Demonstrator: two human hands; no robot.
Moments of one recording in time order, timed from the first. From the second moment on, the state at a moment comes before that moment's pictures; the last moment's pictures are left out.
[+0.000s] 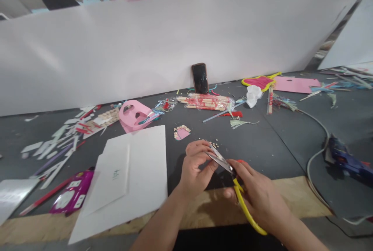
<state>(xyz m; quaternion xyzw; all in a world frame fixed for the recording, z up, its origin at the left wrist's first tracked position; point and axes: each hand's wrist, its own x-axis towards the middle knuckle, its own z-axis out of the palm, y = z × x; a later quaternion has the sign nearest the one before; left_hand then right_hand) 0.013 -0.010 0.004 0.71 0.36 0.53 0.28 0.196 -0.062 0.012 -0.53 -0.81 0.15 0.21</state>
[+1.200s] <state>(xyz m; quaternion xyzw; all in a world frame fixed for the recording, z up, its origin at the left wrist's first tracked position) 0.012 -0.010 0.007 0.73 0.33 0.51 0.30 0.198 -0.065 0.011 -0.54 -0.81 0.12 0.19</state>
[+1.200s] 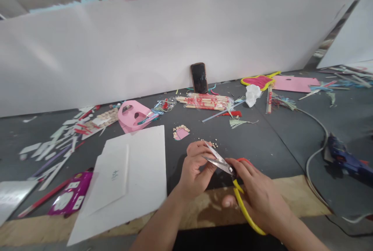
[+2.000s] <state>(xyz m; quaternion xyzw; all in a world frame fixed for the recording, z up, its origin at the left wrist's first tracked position) 0.015 -0.011 0.003 0.72 0.35 0.53 0.28 0.199 -0.063 0.009 -0.54 -0.79 0.17 0.23</state>
